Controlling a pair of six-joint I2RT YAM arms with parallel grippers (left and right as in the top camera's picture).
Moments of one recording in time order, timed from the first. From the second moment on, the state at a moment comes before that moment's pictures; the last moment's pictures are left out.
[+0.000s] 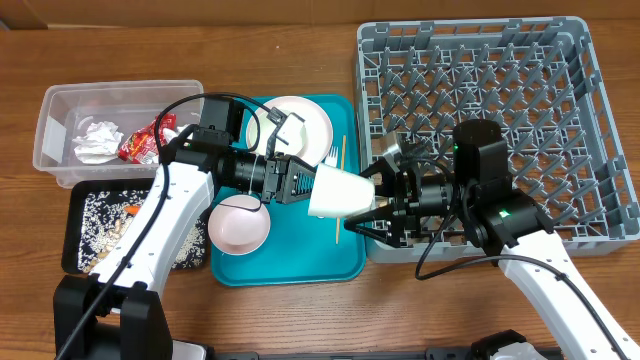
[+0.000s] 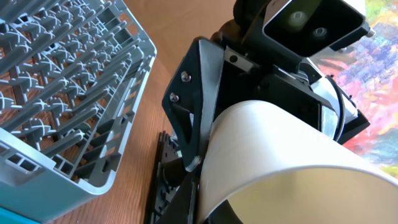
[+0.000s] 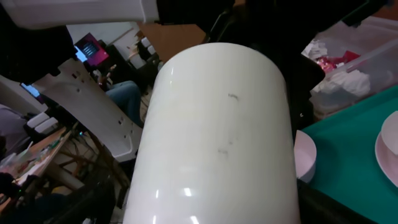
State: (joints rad) left arm -0.21 1.59 1.15 -0.75 1.49 0.16; right arm 0.32 1.22 0.88 -0.20 -1.27 -0.02
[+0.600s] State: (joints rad) left arm -0.22 1.59 1.15 -0.75 1.48 0.16; right arm 0.32 1.22 0.88 -0.18 -1.26 0.02
